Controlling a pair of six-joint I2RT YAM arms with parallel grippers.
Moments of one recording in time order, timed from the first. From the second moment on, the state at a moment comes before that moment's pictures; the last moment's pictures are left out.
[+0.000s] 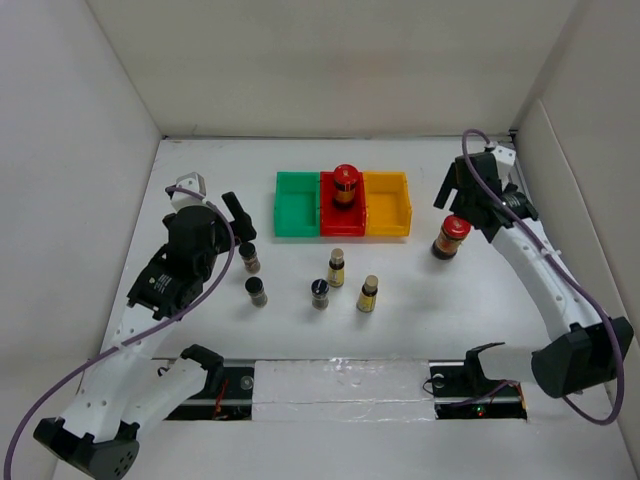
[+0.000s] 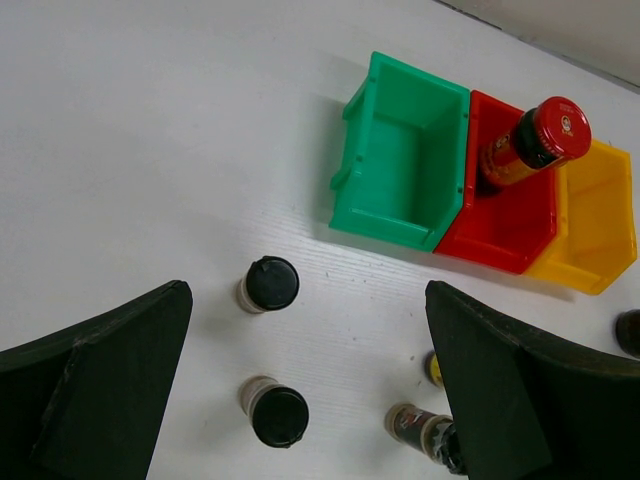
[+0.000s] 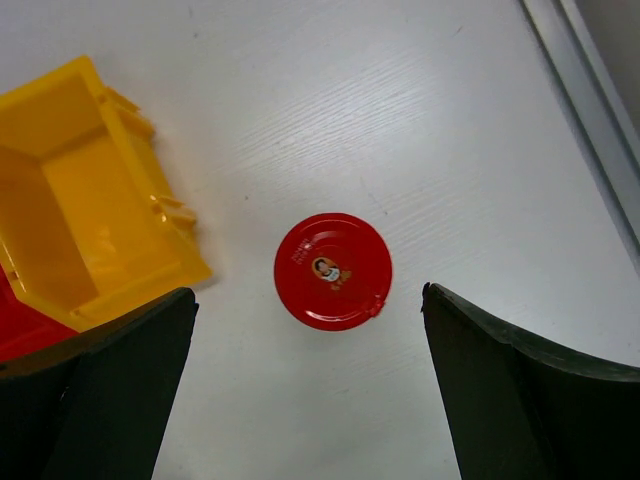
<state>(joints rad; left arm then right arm) -0.44 0.80 0.97 -0.64 -0.40 -0.54 0.28 1.32 1.27 -0.75 0.53 0.52</state>
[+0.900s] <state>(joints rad) -0.44 0.78 0.97 -0.64 -0.39 -0.54 0.18 1.45 1.10 -0.59 0.39 0.55</state>
